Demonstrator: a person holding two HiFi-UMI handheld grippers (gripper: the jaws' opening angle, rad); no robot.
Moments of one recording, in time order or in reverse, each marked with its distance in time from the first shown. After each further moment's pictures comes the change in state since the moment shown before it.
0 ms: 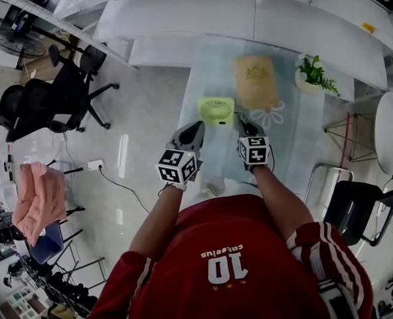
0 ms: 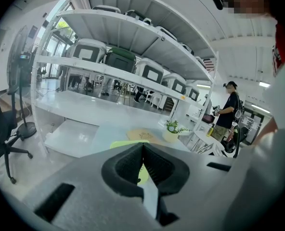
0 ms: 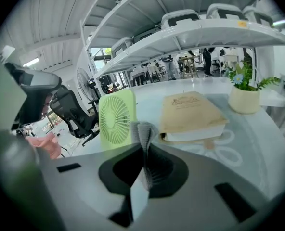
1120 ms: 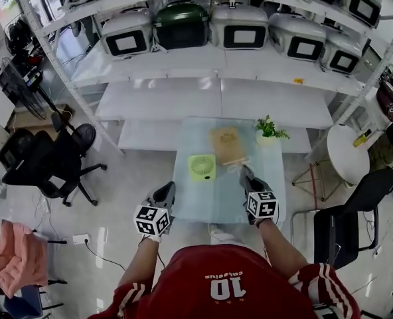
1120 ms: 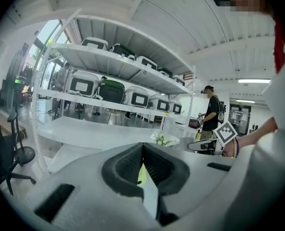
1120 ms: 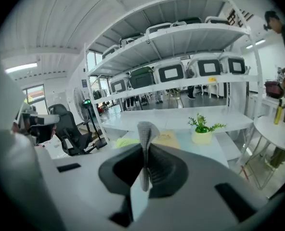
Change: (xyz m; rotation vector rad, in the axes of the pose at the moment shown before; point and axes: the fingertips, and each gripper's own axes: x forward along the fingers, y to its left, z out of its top) left arm -0.167 -0.012 0.056 0.157 -0.179 -0.089; right arm -0.228 0.027 0.075 0.021 -0.250 -0.169
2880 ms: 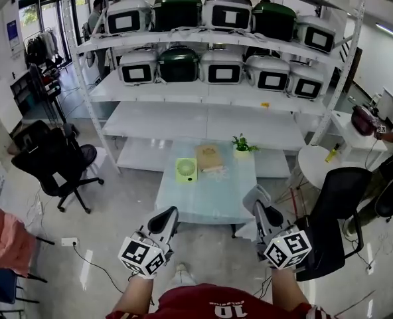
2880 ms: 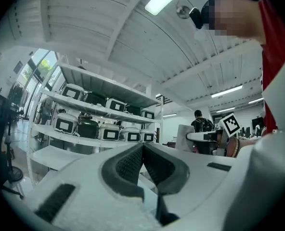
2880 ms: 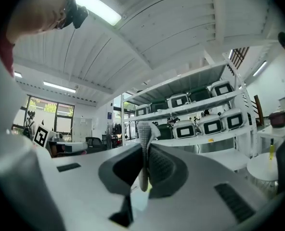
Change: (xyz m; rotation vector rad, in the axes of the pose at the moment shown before) left arm -0.250 -0.294 0.106 0.127 -0.342 -0.133; right arm -0.442 0.093 0.102 -0.127 -0.504 0.182
